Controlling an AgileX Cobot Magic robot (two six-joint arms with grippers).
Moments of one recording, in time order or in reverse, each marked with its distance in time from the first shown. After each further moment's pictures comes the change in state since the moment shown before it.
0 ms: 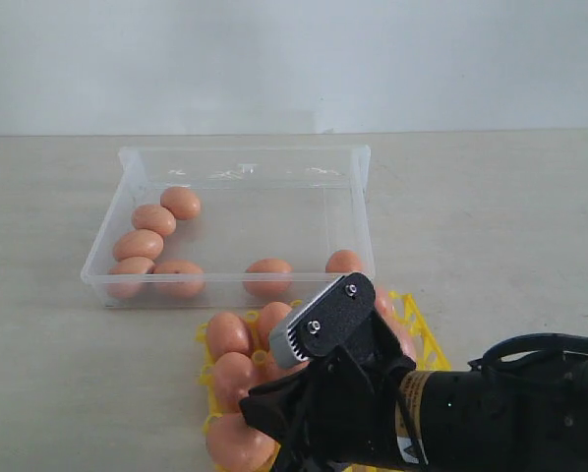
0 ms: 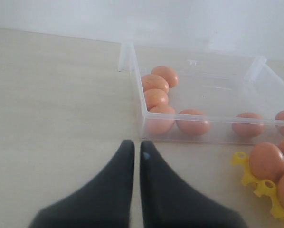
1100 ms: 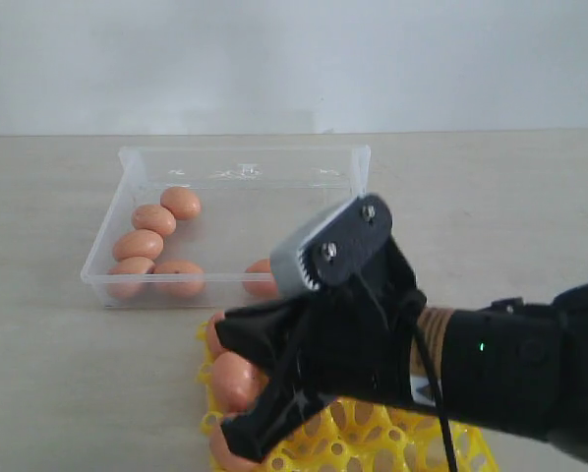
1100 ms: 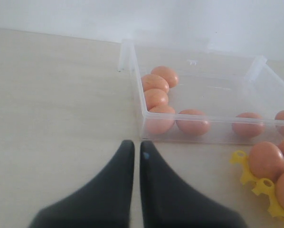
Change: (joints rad) left arm 0.000 0.000 0.000 0.000 0.000 0.000; right arm 0.000 -0.204 -0.054 -0.003 0.064 -0.024
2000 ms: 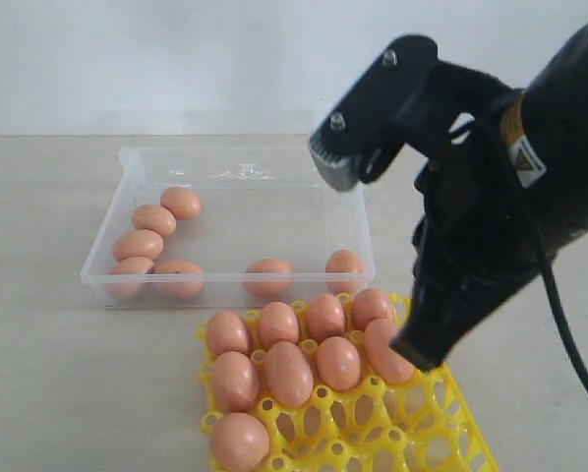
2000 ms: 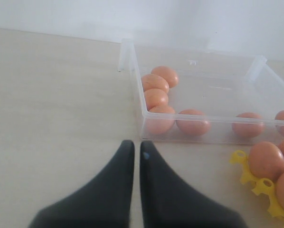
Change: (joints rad) left arm 0.000 0.000 0.000 0.000 0.000 0.000; right arm 0.000 -0.198 -0.550 0.095 1.581 -0.437
